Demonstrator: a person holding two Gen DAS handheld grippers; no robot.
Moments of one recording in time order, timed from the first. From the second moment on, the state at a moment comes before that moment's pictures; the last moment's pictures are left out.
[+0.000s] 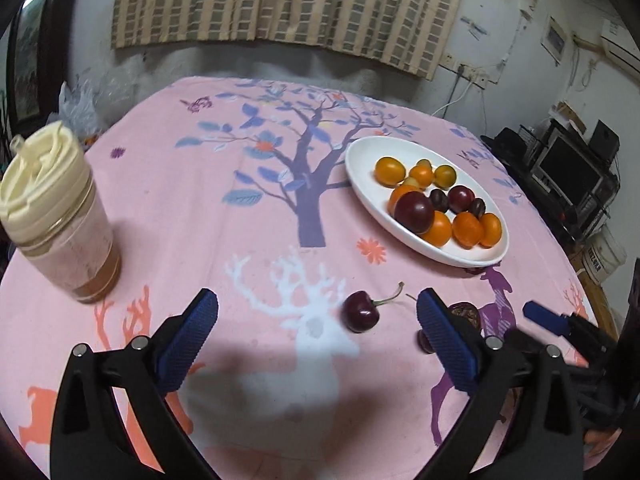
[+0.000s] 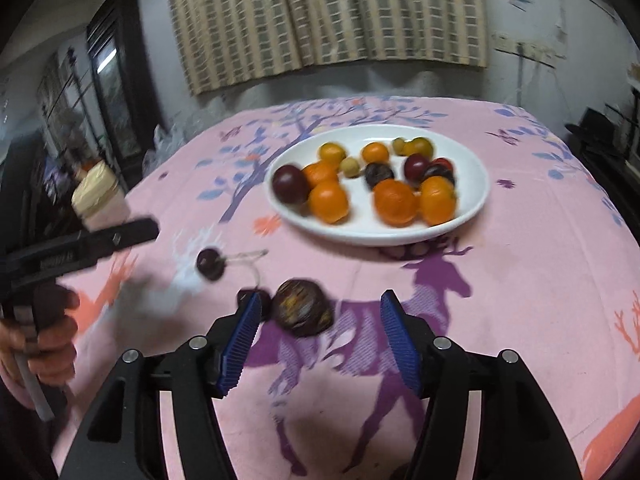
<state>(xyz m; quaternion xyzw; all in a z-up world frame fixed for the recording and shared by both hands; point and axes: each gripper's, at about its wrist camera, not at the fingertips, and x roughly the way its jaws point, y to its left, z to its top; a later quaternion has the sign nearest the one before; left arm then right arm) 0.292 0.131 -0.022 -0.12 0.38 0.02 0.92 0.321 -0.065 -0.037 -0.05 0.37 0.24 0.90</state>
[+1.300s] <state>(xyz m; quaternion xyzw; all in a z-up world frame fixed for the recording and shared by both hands) 0.285 0.068 -0.033 -0.03 0.40 -0.09 0.91 0.333 -0.095 -0.019 0.03 0.37 0.22 0.90</state>
